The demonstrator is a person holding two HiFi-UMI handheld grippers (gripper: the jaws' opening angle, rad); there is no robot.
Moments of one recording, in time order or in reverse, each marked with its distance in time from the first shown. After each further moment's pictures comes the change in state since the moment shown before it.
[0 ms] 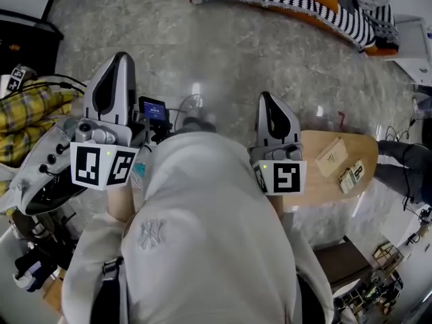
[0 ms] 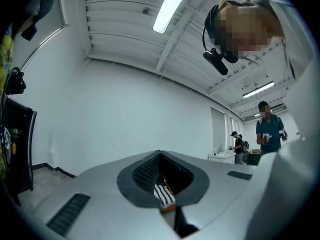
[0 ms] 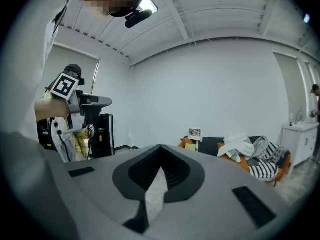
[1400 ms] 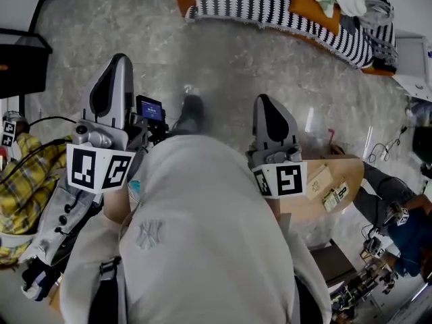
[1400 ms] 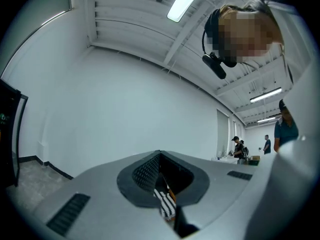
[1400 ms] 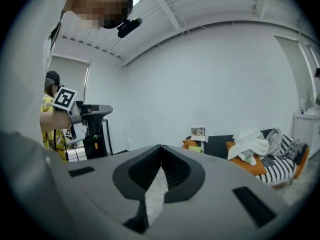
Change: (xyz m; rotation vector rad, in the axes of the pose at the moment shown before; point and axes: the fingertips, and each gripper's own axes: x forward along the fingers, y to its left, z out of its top) left arm 0.196 0.080 -0.017 -0.069 0.010 -0.016; right arm 0.185 -0.089 0.022 0.076 0.025 0.057
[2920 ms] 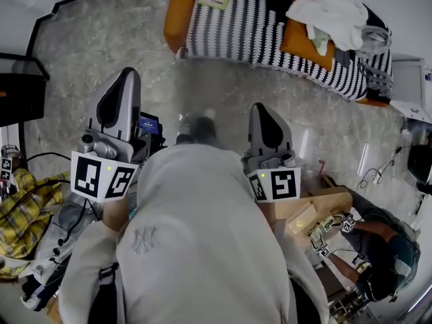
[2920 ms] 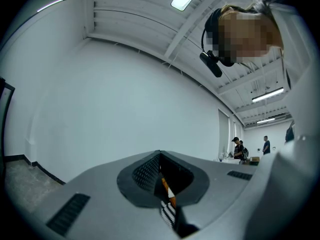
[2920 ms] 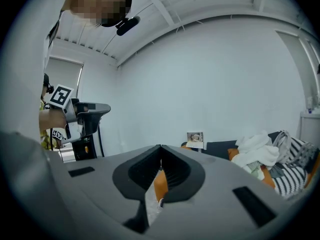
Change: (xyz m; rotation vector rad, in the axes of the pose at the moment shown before) left arm 0.194 0.021 0.001 -0.007 0.004 -0.036; right arm 0.154 -0.128 0.041 0.001 -0.021 0.005
